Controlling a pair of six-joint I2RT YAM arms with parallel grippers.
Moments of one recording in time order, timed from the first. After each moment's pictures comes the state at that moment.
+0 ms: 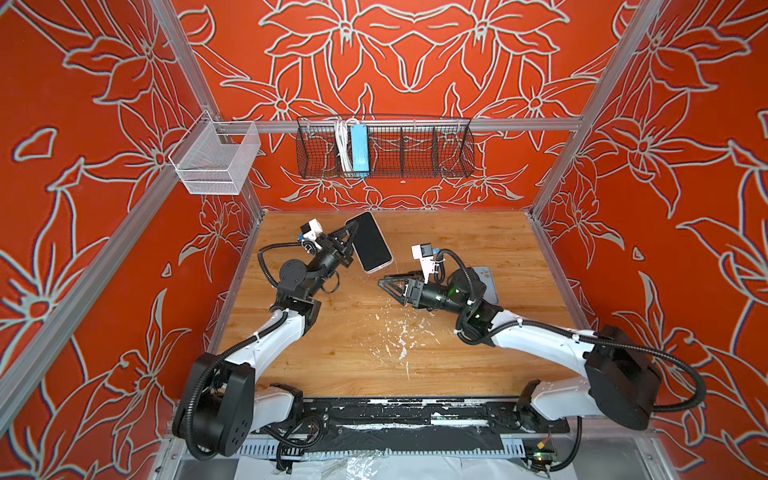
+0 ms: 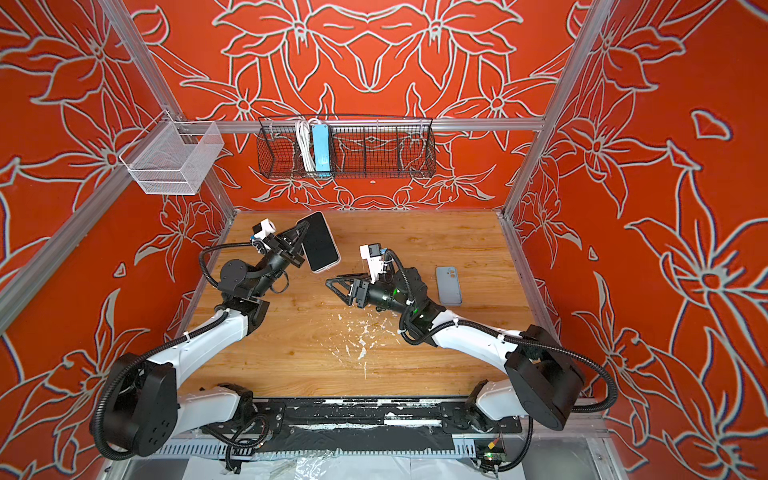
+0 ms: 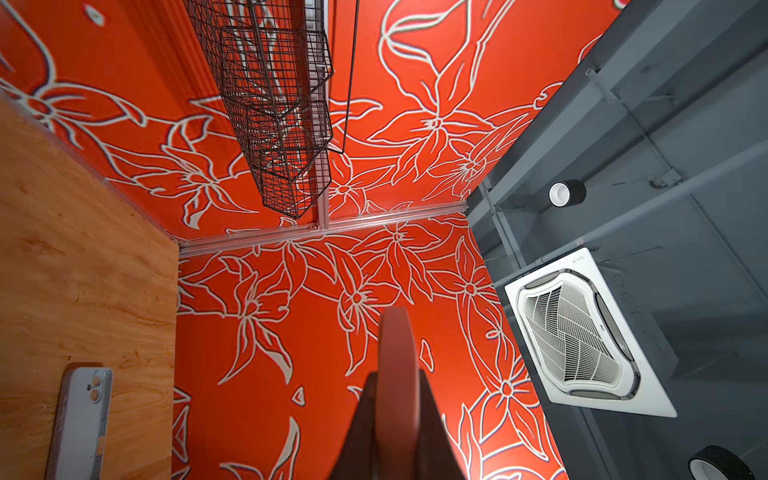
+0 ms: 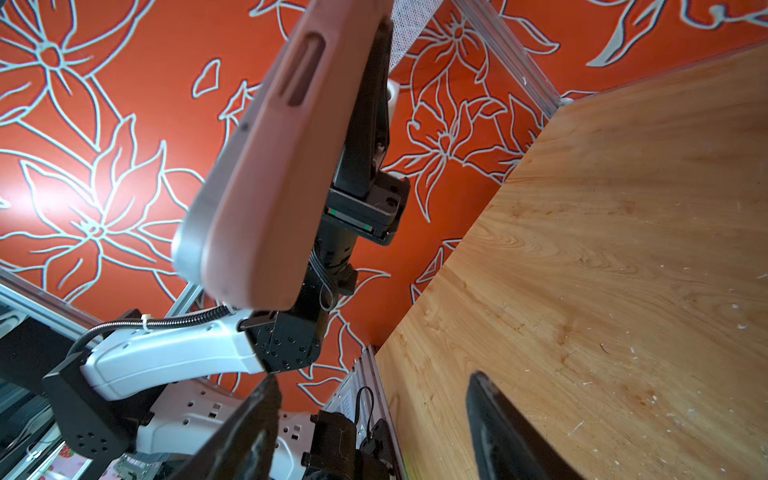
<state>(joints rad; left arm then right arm) -0.22 1.25 0.64 1.01 0.40 -1.69 0.80 1.38 0.74 0.71 -0.48 0.90</state>
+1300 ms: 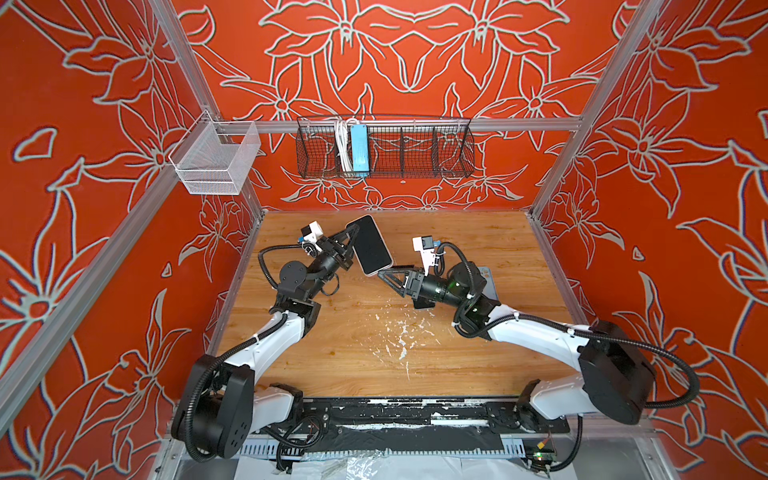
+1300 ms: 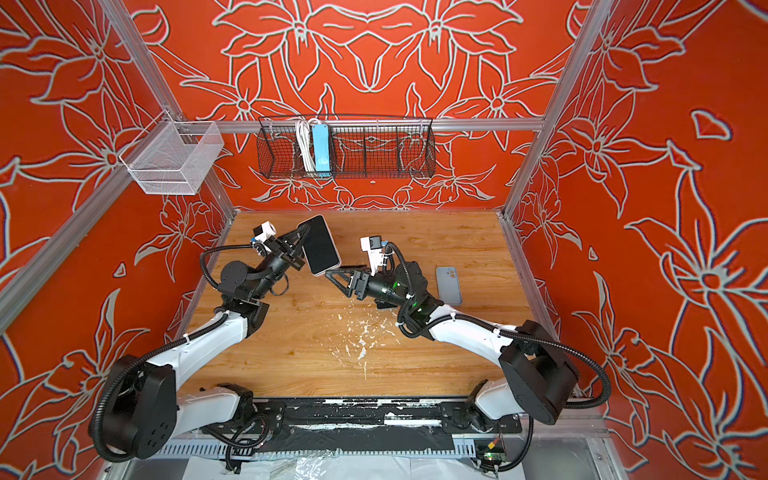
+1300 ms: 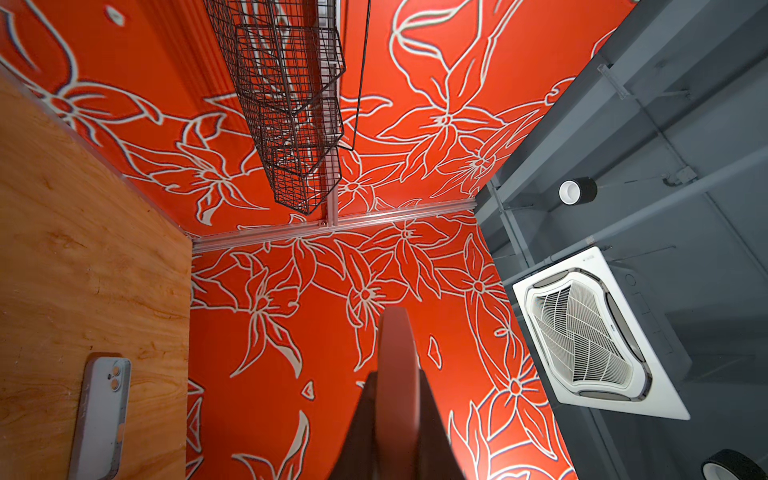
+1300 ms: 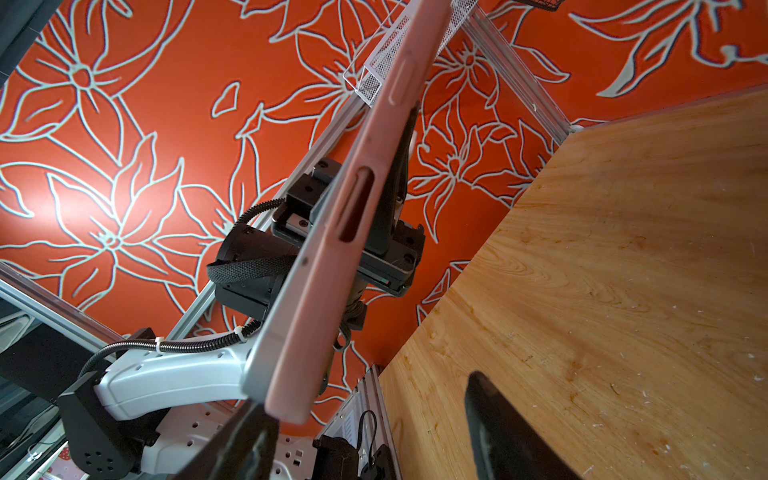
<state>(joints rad) -0.22 1.24 0.62 1.00 0.41 -1.68 0.77 1.42 0.79 0.75 -0.47 0.91</state>
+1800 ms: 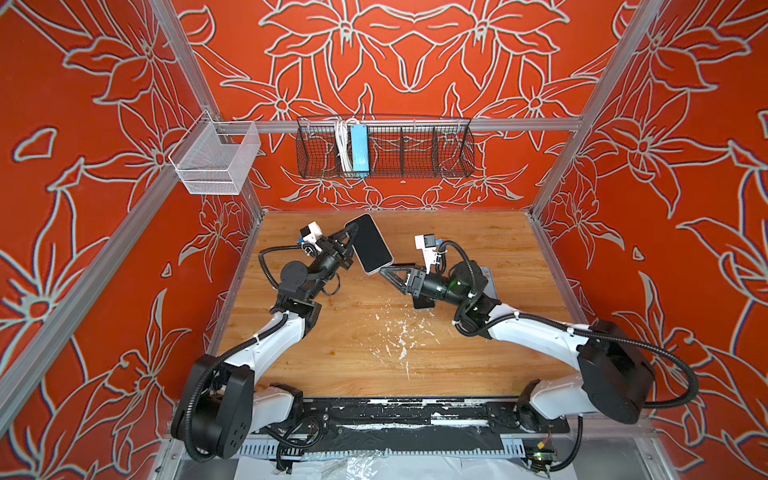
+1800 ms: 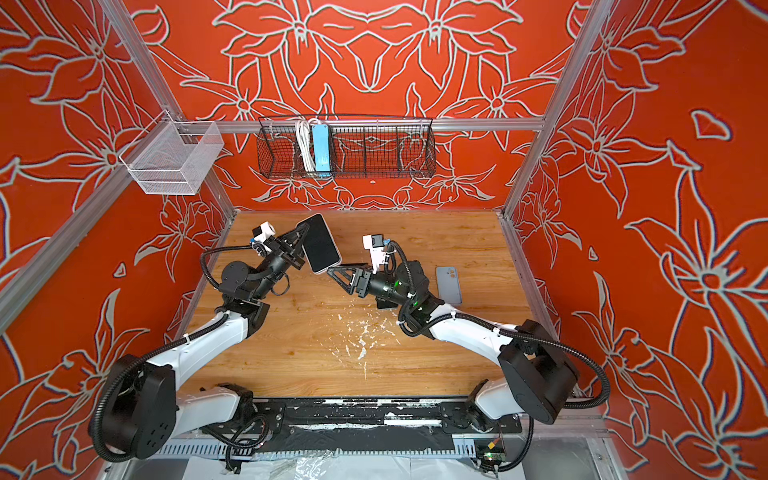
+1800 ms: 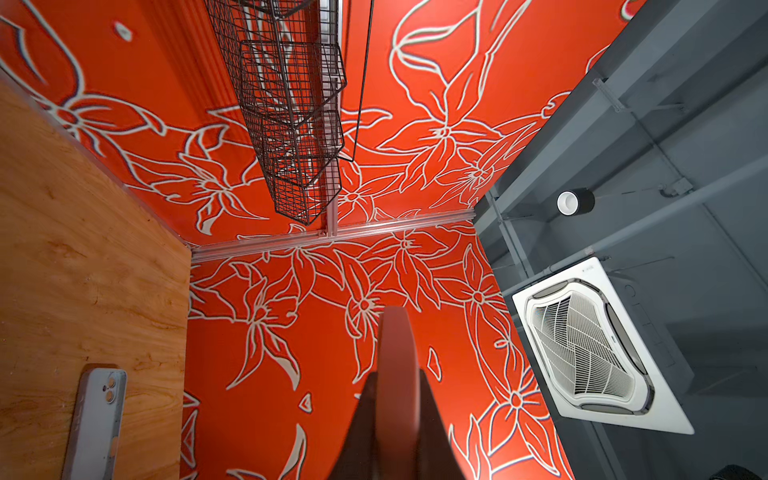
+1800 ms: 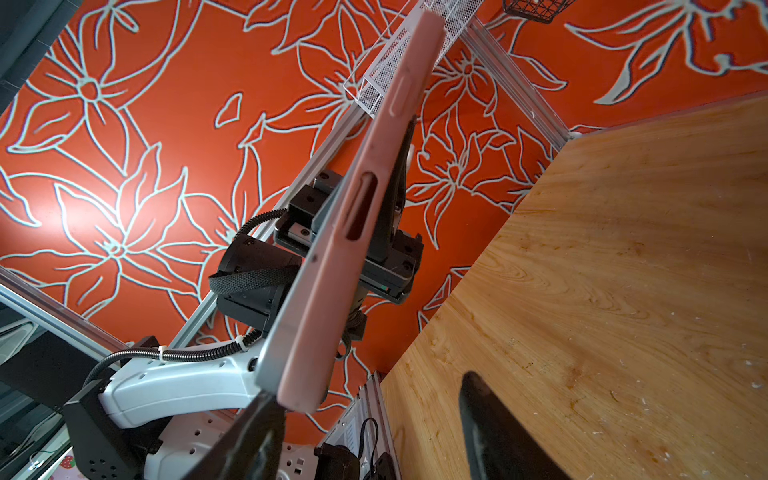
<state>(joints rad) -0.23 1.24 0.62 0.99 0.37 -1.68 0.75 1.42 0.79 0.78 -0.47 0.93</state>
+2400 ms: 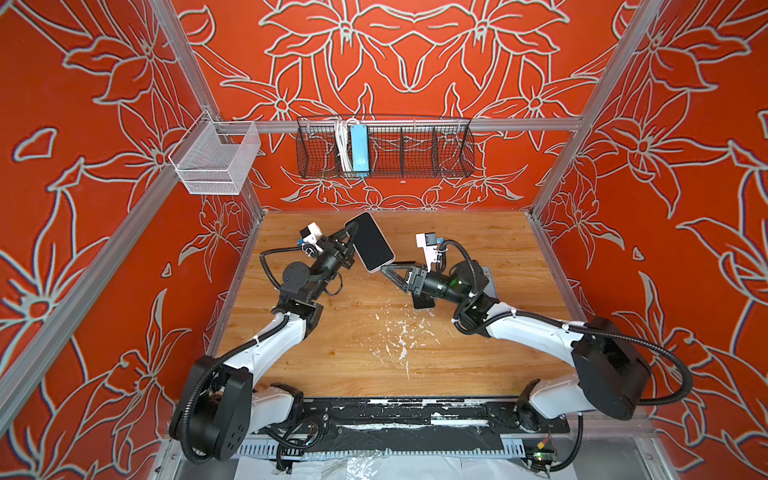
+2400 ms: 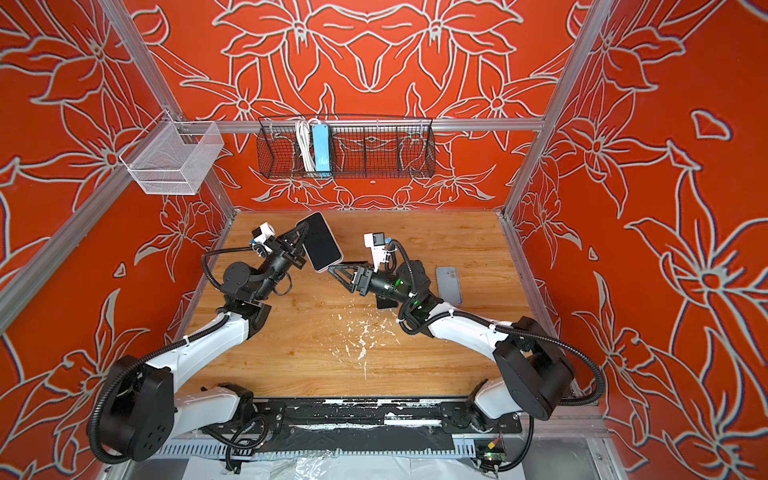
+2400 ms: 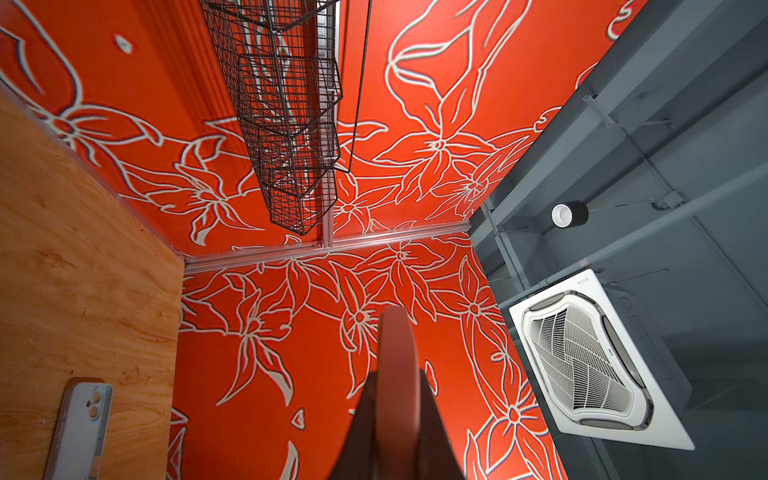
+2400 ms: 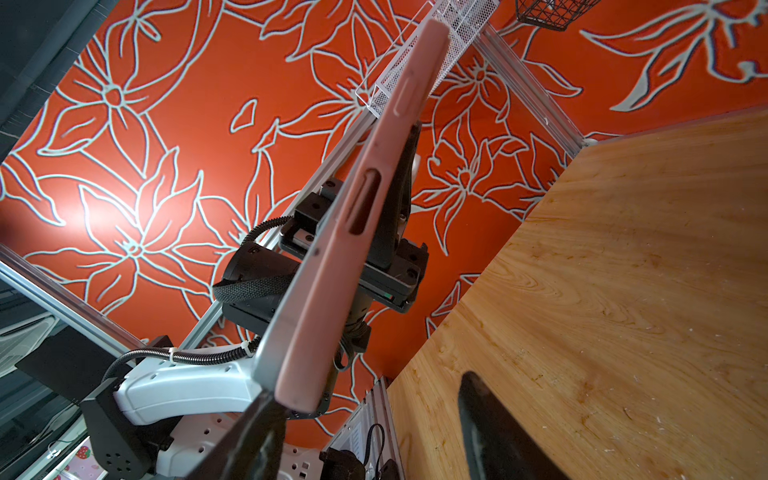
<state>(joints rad) -0.26 1.22 0.62 0.99 0.30 -1.68 0.73 1.45 0.79 0.85 -0.51 0.95</state>
